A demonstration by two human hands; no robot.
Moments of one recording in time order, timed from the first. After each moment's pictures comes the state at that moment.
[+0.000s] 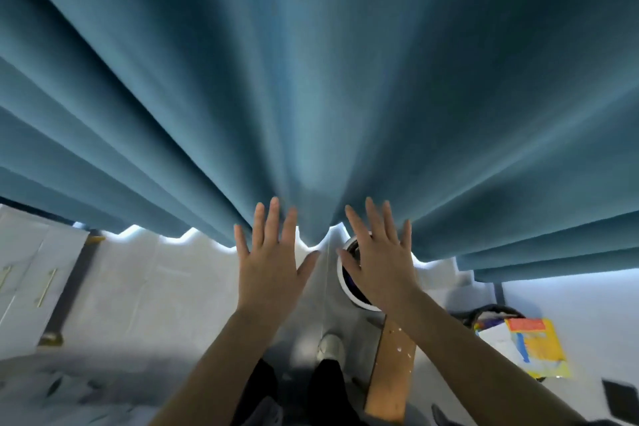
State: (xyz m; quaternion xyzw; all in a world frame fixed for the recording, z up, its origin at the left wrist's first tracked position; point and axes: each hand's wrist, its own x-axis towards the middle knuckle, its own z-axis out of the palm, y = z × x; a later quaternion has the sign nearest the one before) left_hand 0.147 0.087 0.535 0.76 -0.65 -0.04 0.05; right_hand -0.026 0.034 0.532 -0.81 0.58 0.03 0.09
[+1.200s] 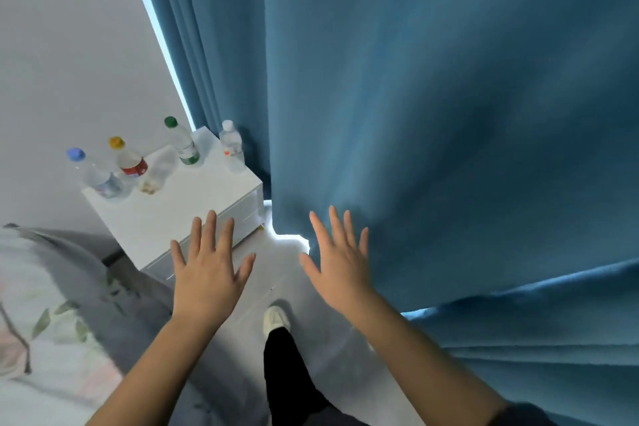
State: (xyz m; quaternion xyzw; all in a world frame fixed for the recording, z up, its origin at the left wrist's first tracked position) left_hand 0.695 0.329 0.551 0.95 -0.29 -0.05 0.09; right_hand 0.585 0.155 0.560 -0.95 0.27 0.05 0.13
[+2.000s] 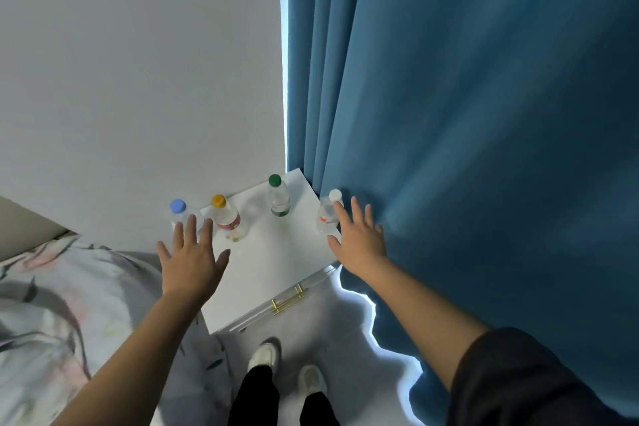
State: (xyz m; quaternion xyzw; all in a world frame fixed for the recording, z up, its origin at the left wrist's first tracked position) left_hand 1.025 0.395 0.493 0.99 -0.09 -0.13 0.01; right_hand 0.965 0.121 0.499 -0.96 0.18 0.17 0.11
